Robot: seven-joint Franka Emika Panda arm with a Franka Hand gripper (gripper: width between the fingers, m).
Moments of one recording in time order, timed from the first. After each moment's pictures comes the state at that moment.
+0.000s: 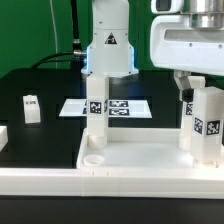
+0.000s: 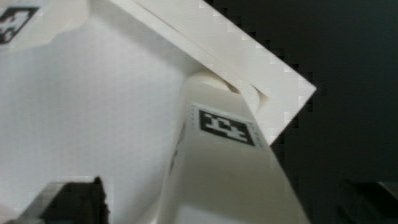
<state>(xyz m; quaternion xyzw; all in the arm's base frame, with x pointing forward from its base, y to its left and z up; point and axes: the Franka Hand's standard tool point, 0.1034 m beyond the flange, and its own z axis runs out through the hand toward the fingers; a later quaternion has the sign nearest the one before) 0.633 0.105 0.113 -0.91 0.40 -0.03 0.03</state>
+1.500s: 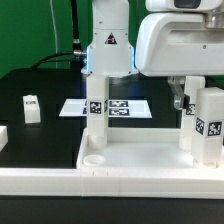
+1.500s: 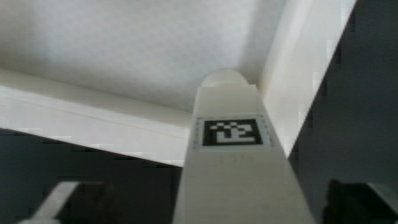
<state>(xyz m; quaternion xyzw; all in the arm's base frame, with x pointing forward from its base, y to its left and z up) 0.633 0.098 0.113 -0.99 -0.10 -0.04 -0.01</state>
